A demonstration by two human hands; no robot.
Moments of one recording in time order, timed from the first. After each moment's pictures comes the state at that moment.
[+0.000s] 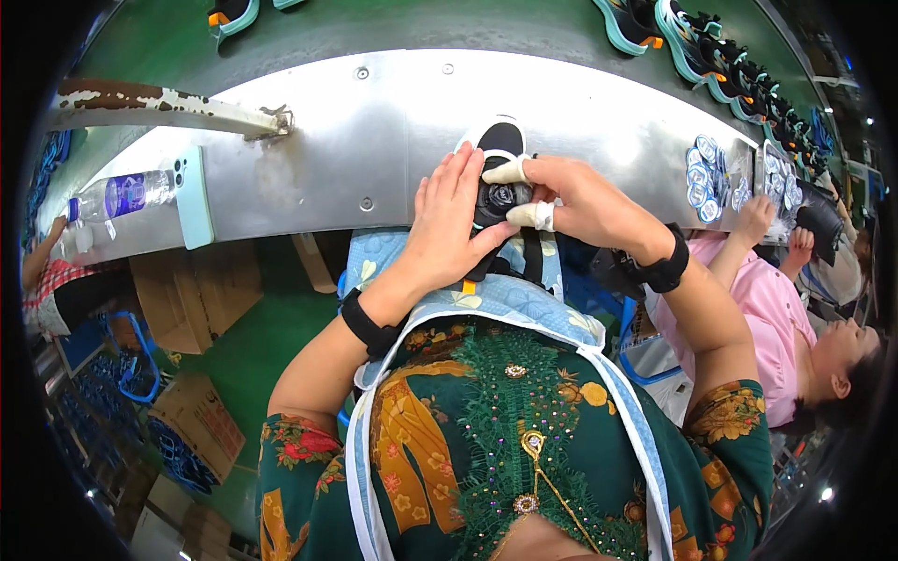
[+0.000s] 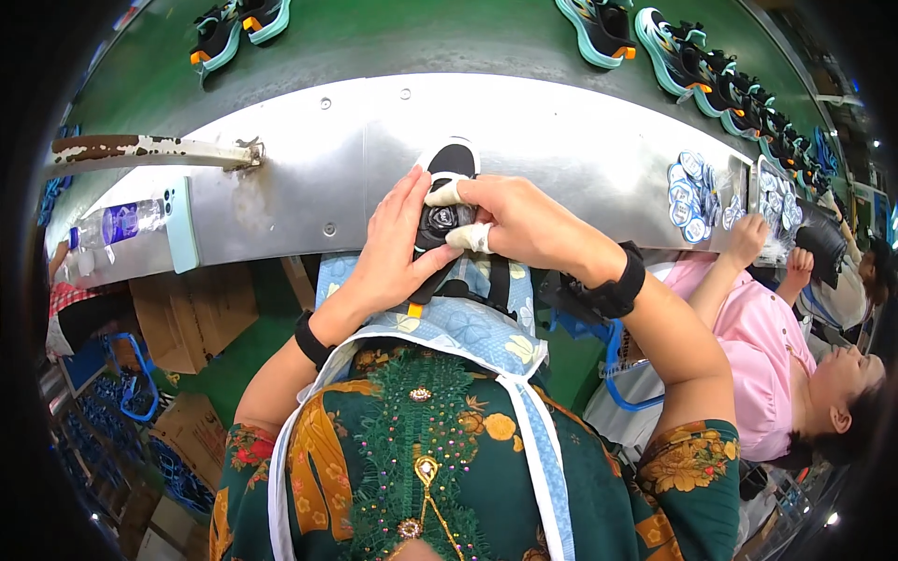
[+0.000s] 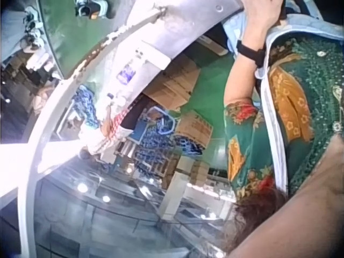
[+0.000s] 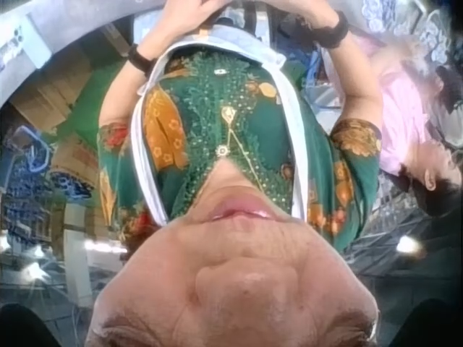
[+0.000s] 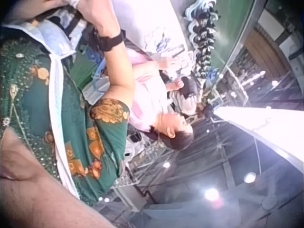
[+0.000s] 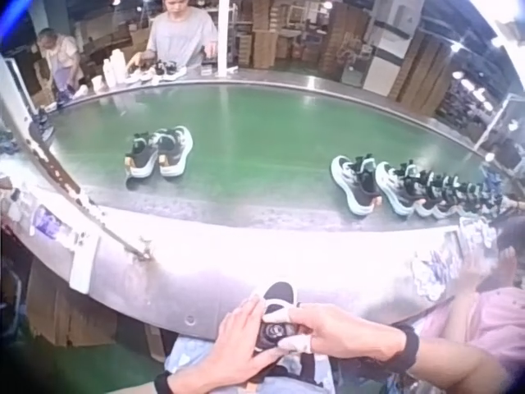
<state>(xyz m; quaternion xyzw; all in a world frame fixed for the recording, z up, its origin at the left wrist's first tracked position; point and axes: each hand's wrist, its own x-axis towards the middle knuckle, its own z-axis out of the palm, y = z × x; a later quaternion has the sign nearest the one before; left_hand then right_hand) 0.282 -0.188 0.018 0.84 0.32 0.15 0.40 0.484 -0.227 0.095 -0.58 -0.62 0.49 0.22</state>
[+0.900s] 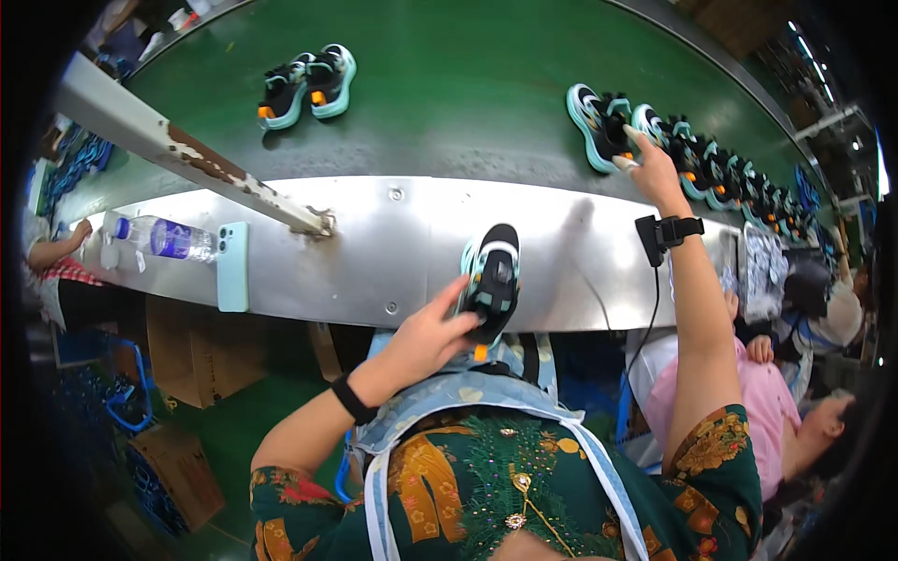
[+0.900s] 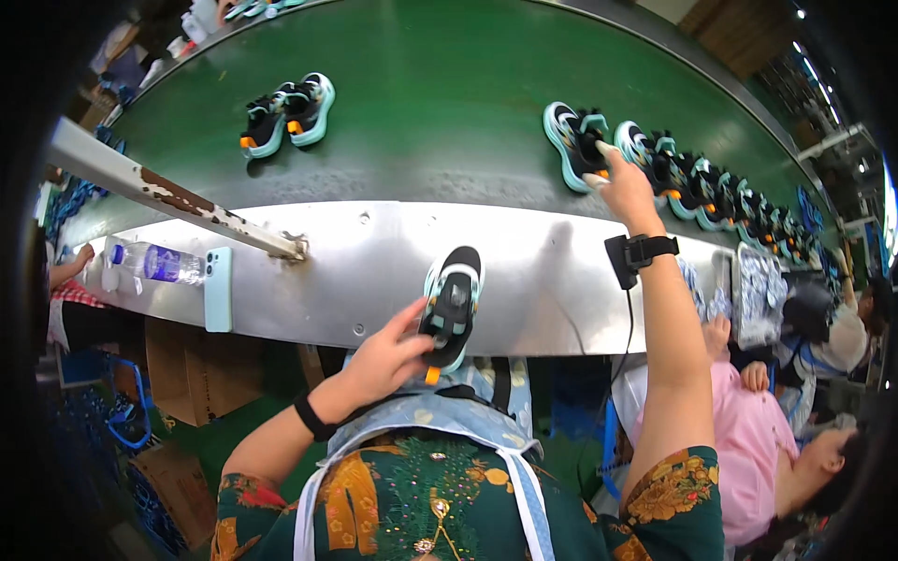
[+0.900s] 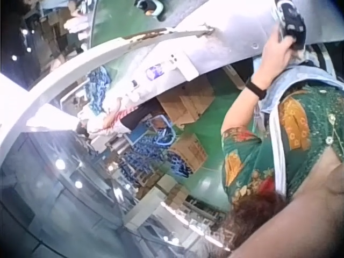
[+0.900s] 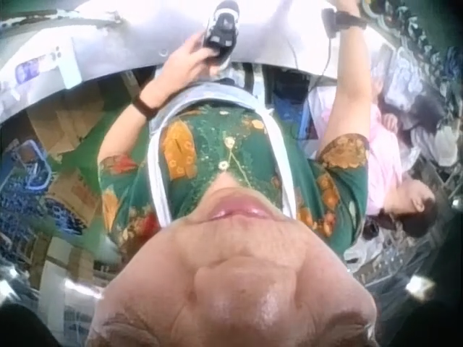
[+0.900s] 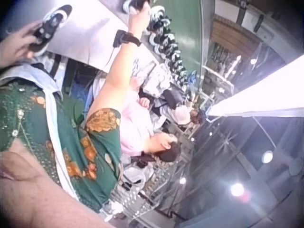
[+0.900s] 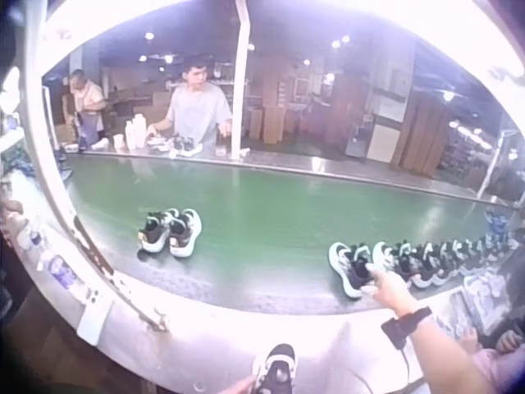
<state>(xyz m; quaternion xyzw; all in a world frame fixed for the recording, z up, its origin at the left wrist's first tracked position) 0.247 -0.164 0.038 0.84 0.20 0.15 0.48 0.682 -0.143 0.083 -0.81 -0.56 -0.01 0.18</state>
